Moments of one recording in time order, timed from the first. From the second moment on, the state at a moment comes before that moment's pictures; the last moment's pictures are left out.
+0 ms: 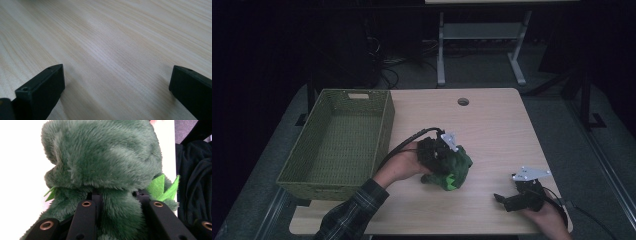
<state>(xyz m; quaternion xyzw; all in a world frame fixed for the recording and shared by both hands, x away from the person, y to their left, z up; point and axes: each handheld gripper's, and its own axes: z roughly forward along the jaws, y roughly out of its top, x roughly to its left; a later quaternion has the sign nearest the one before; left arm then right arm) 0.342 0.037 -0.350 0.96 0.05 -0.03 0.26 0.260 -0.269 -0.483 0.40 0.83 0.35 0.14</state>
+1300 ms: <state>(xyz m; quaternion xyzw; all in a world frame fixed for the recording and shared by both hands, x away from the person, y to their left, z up) 0.363 0.134 -0.246 0.96 0.14 0.06 0.25 0.260 -0.269 -0.483 0.40 0.83 0.35 0.14</state>
